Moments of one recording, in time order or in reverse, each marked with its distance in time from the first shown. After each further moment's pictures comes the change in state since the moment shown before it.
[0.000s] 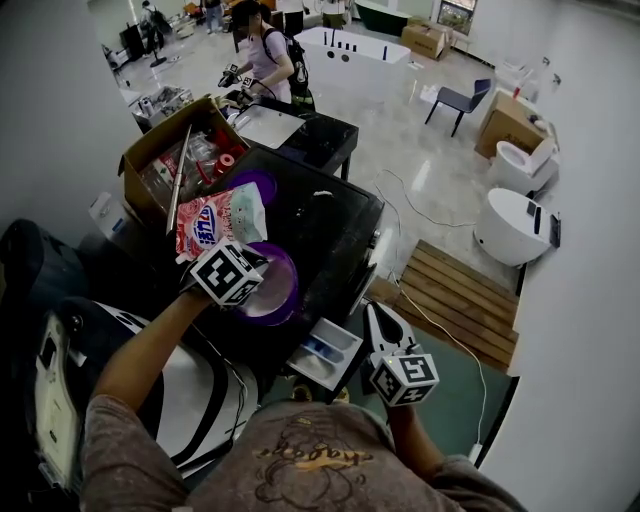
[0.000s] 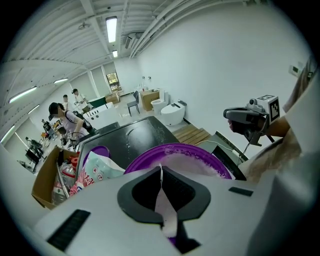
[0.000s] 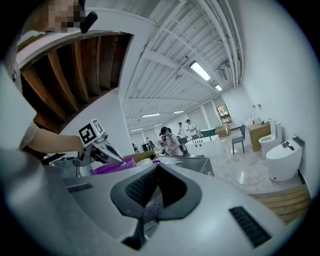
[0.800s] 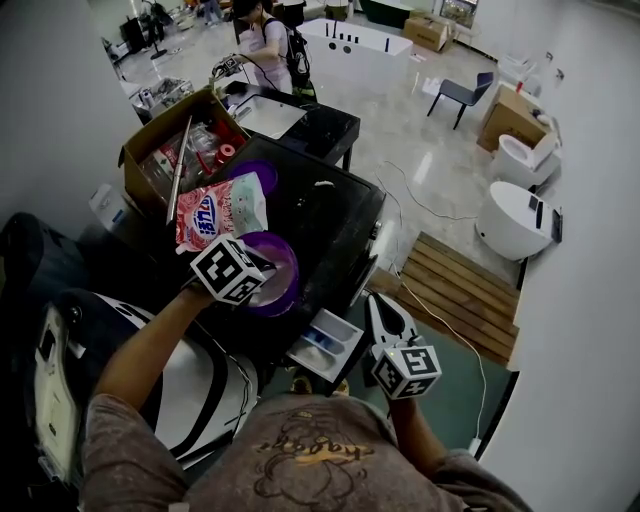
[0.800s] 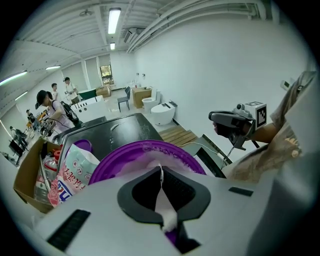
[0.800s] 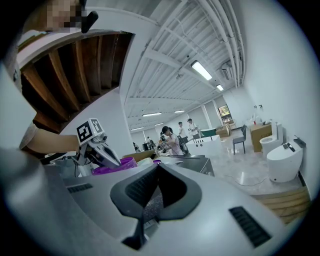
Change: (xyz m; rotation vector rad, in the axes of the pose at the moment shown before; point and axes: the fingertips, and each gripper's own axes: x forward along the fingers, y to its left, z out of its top) left arm 0.002 -0.037 -0.004 -0.039 0.011 -0.153; right arm -0.001 0.002 0.004 -0.008 0.010 -0.001
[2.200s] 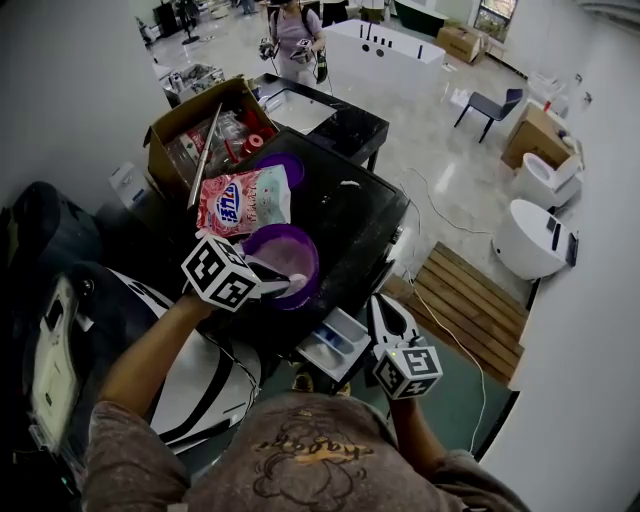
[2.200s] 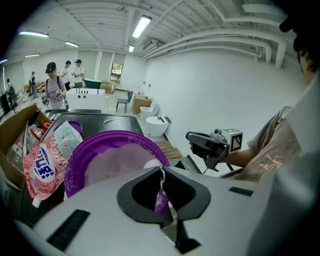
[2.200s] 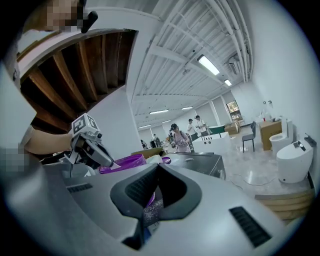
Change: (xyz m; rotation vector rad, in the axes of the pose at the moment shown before) left arm -0.031 -0.037 -0.014 -0.236 -0.162 -0.185; right arm 0.018 0.021 -0.015 -0.018 0.037 0.104
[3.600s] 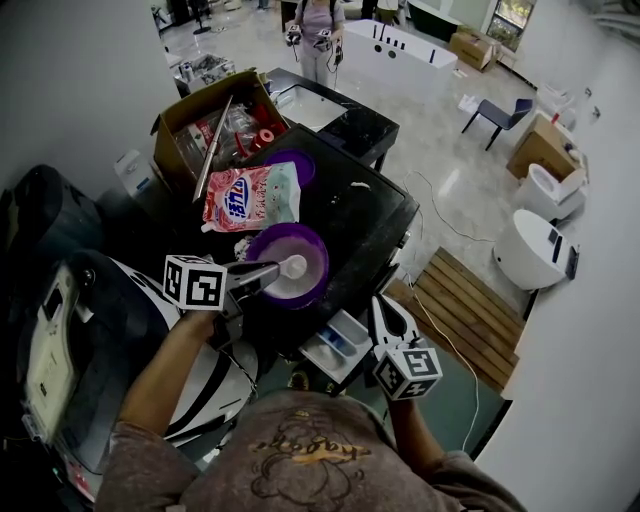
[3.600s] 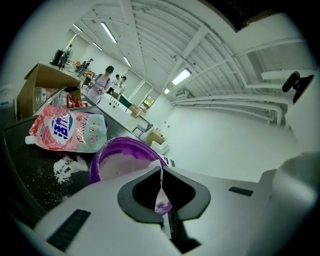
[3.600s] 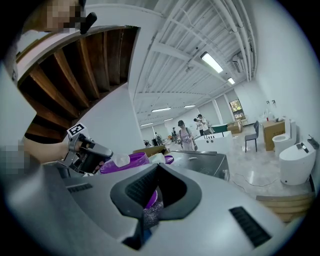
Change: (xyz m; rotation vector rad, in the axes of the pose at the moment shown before) left arm -0.044 0.041 -0.001 -0.439 -0.506 0.014; right arm 0.017 0.010 -0.003 -0.005 0.024 0.024
